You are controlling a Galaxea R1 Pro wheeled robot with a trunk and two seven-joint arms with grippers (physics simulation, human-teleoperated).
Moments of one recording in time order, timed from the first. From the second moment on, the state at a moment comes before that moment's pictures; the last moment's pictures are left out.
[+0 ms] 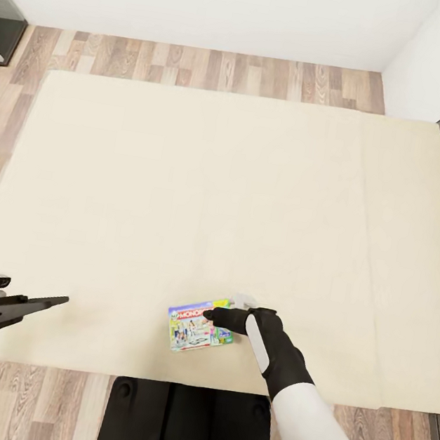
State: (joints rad) left arm -0.28 0.44 0.44 -1.47 0.37 0.97 -1.57; right arm -0.76 0.17 0.14 -0.82 -0.23 0.74 0.10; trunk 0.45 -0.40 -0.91
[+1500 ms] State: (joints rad) left arm -0.28 0.44 0.44 -1.47 0.37 0.97 -1.57; right arm -0.76 0.17 0.13 -0.82 -0.23 0.79 0.10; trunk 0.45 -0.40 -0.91
